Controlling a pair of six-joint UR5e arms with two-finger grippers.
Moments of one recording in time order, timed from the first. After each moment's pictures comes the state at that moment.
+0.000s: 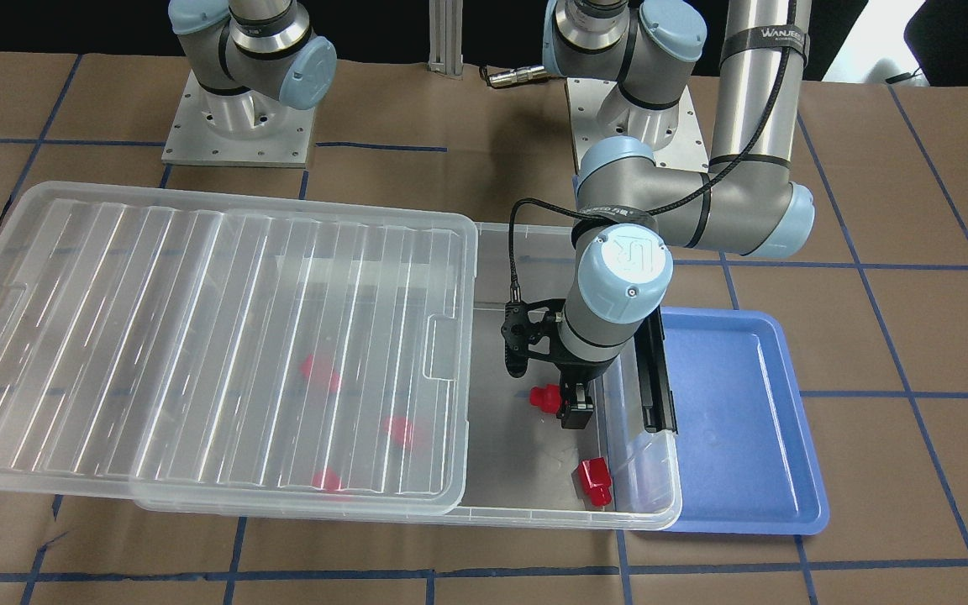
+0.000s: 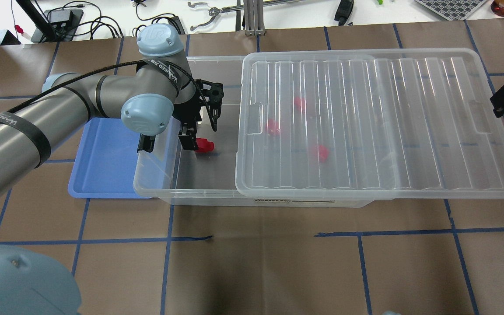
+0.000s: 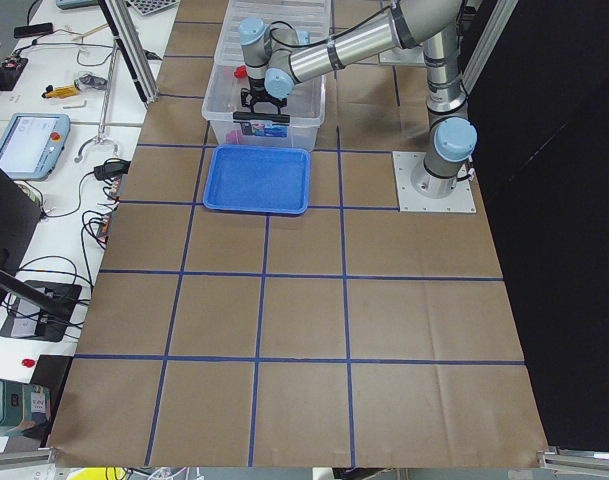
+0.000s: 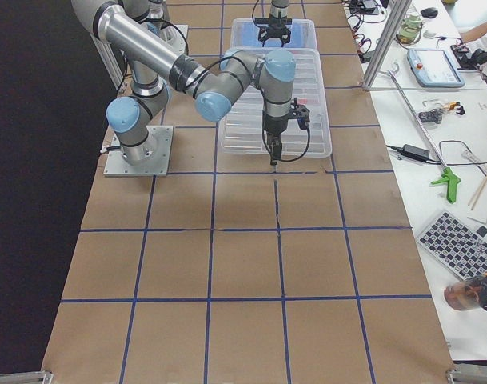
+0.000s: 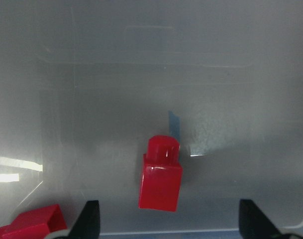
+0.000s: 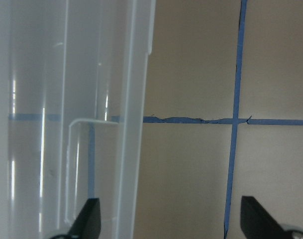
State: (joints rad) left arm -1.70 -1.99 -1.71 -1.06 1.56 1.49; right arm 1.07 -1.47 1.71 -1.93 -1.68 -0.54
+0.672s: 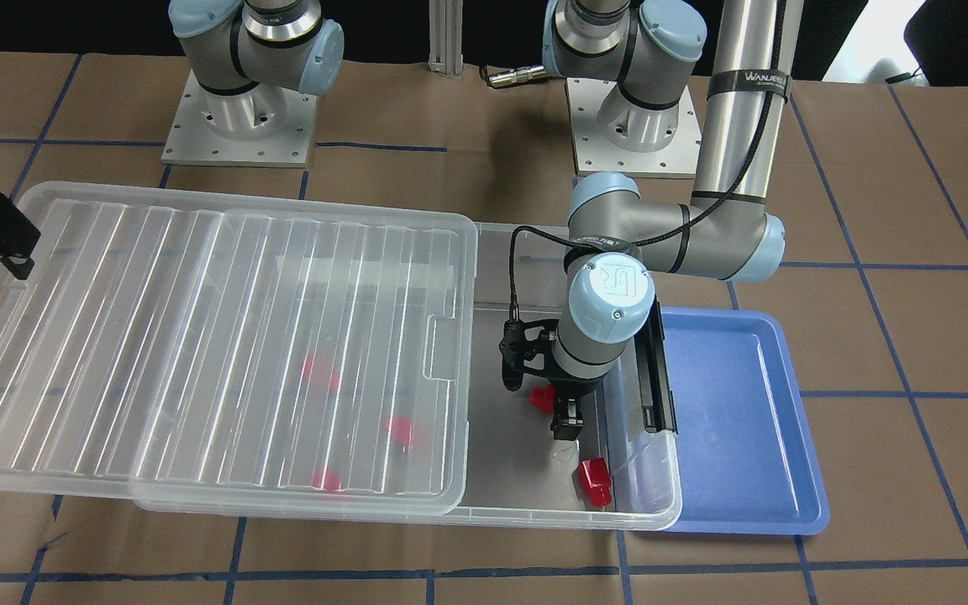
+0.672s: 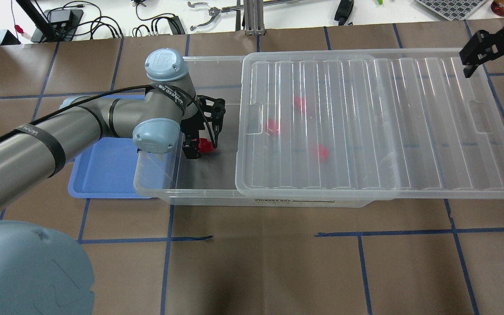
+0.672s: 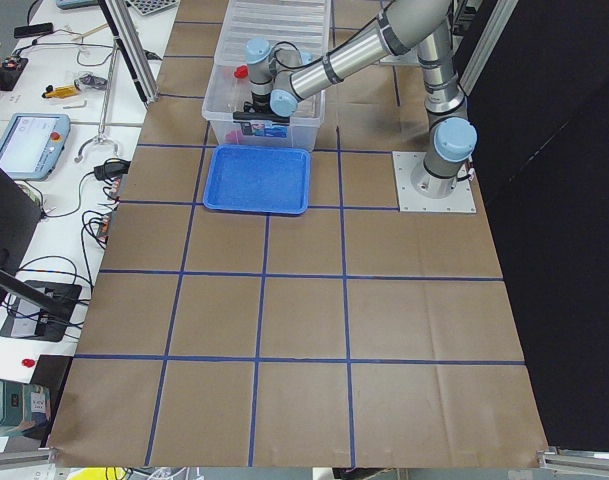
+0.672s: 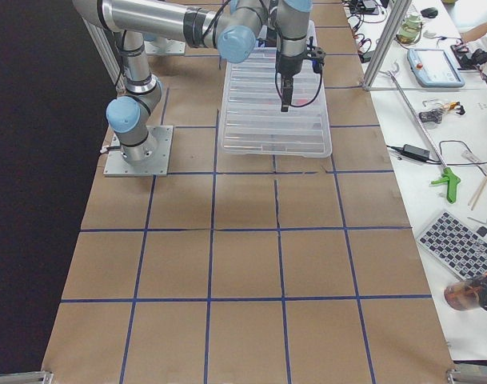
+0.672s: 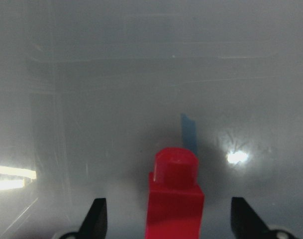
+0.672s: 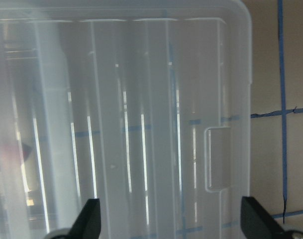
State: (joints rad) left arm -1.70 -2.06 -1.78 -0.90 1.57 1.53; right arm 1.34 -1.47 1.45 -1.59 -1.67 -0.14
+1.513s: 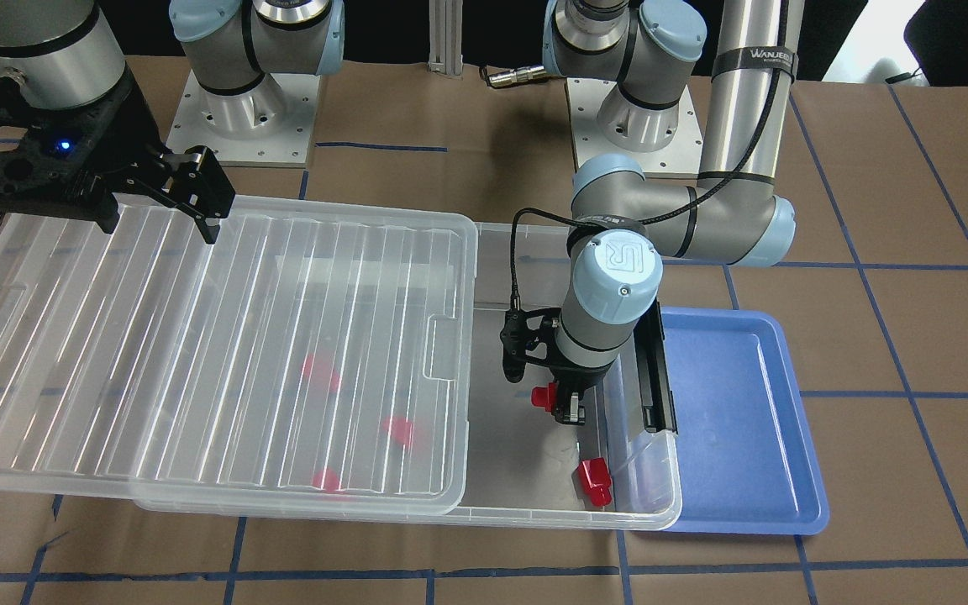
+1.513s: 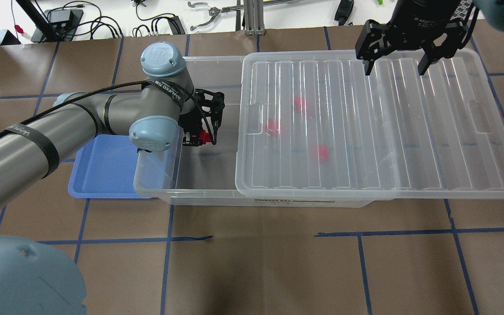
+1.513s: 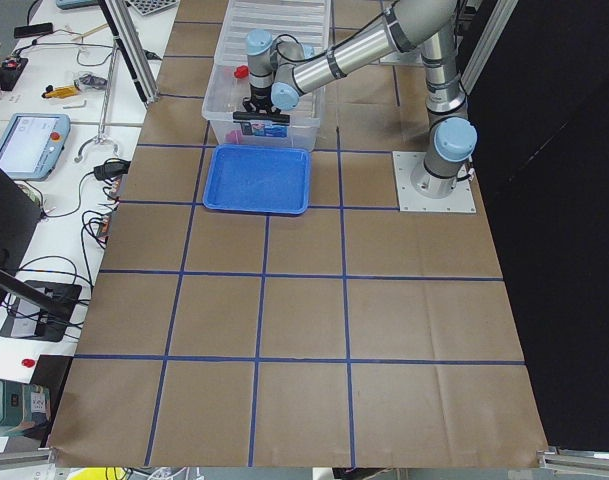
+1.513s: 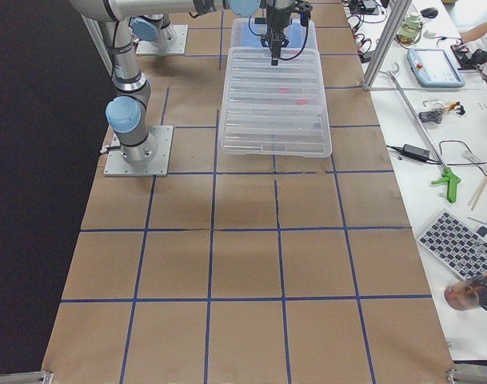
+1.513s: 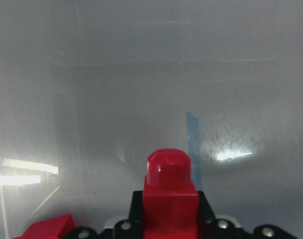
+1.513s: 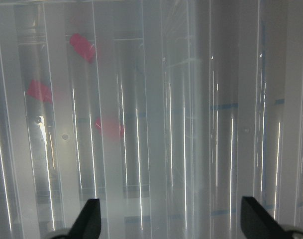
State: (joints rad) left arm -1.70 -1.98 -1.76 -0.95 1.57 1.51; right arm 1.57 -1.48 1.41 -1.51 -1.60 0.09
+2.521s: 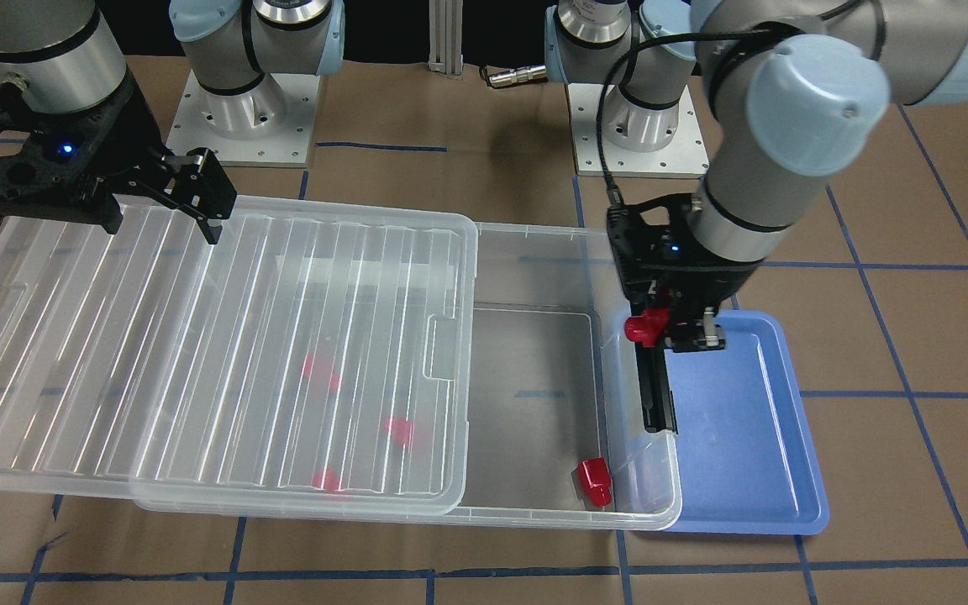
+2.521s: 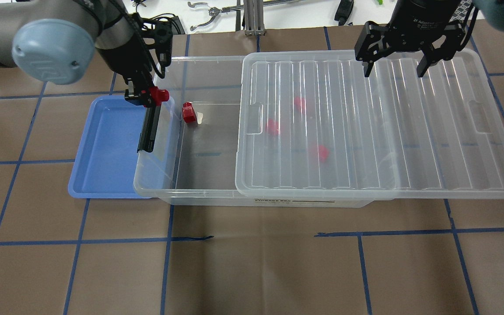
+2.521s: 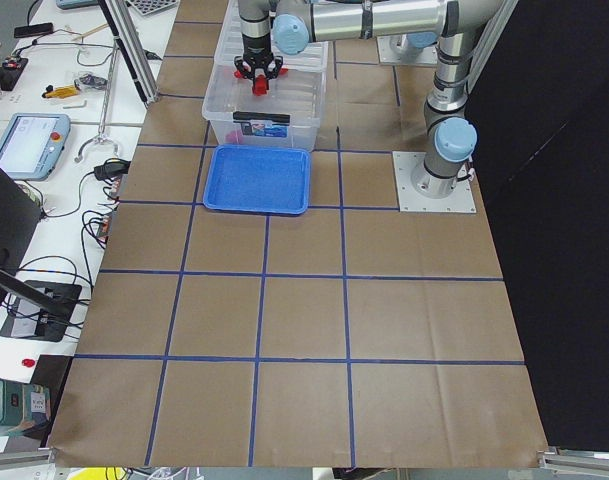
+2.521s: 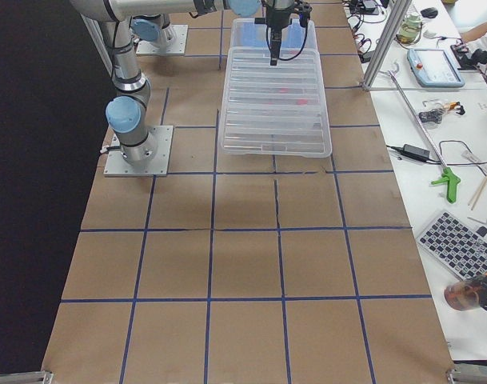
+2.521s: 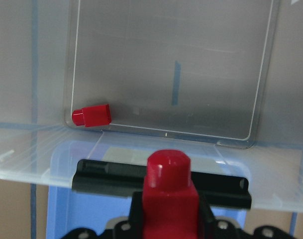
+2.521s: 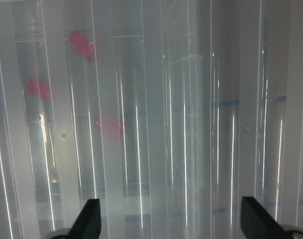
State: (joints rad) left arm -1.53 -1.78 -1.50 -1.44 1.57 1.51; right arm 1.57 -1.48 1.42 -1.51 -1.60 0.09
